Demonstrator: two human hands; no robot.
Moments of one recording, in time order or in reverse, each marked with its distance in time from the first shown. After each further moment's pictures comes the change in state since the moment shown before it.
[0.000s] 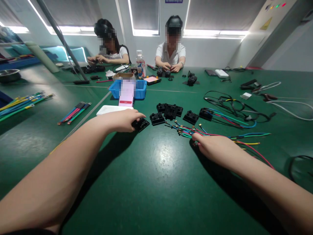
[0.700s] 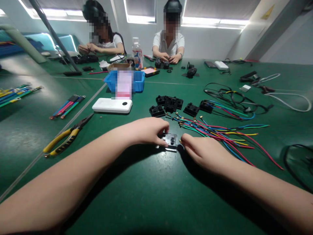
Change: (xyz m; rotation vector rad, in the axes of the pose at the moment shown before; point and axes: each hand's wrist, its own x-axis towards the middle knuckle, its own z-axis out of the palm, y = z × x) left_hand 0.006 0.084 0.016 -0.189 0.046 0.273; right_hand -0.011 -0.055 -0.021 0.298 0.043 -0.070
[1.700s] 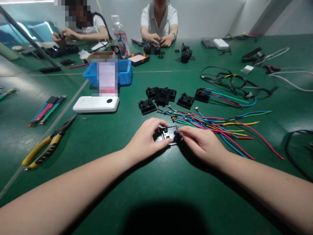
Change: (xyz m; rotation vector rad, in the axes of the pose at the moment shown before) left_hand 0.012 0.023 0.057 -0.492 0.498 -0.071; right_hand 0.001 0.035 0.032 0.533 0.379 -0.145
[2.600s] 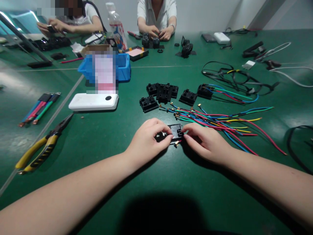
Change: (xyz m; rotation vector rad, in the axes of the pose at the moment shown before) left_hand -0.007 0.006 -0.004 -0.003 0.041 -0.022; right_hand 0.002 -0.003 0.001 -0.061 -0.080 0.018
